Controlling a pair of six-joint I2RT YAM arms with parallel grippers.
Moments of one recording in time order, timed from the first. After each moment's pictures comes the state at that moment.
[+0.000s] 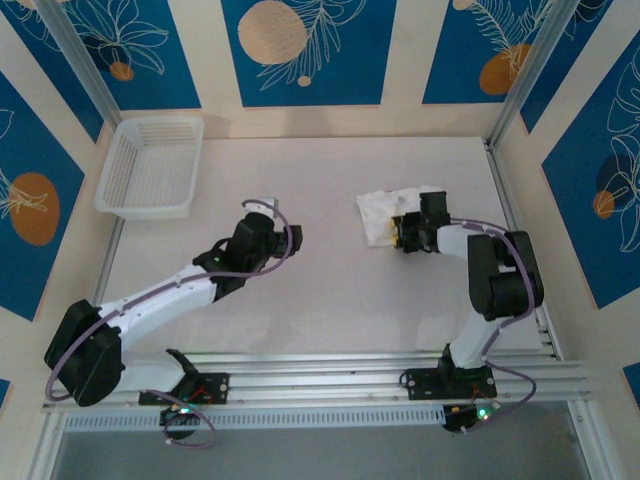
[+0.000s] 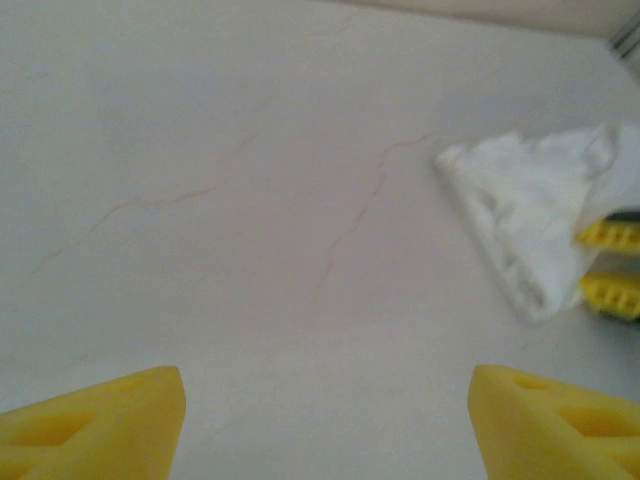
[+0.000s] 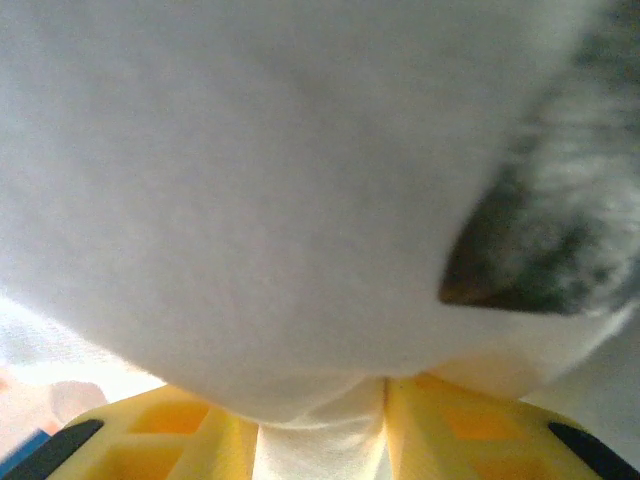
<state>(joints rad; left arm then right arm) -0.73 1.27 0.80 -0.10 -0.29 -0.50 0.06 1.77 0.89 -0.02 -0.30 1.54</state>
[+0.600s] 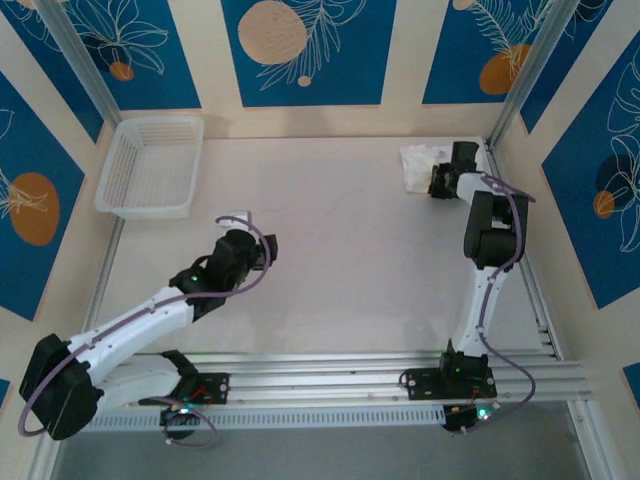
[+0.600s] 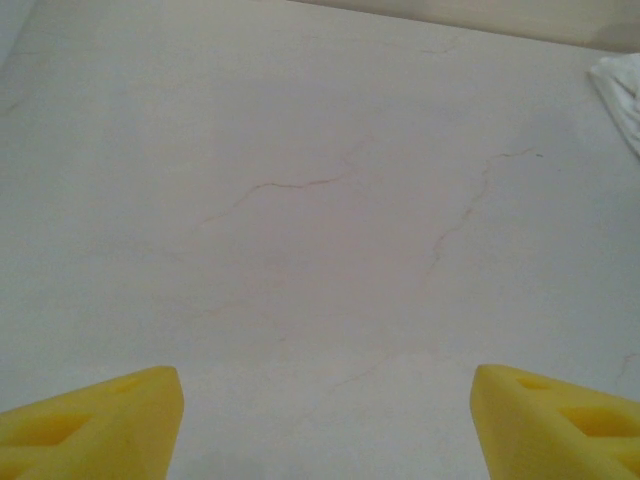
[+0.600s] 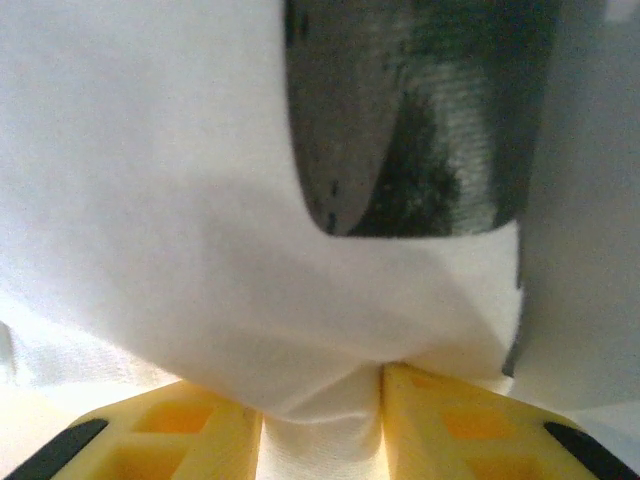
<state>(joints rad) -0.71 1.06 0.68 -0.21 -0.45 -0.53 -0.15 2.29 1.70 -0.27 -0.17 1.64</state>
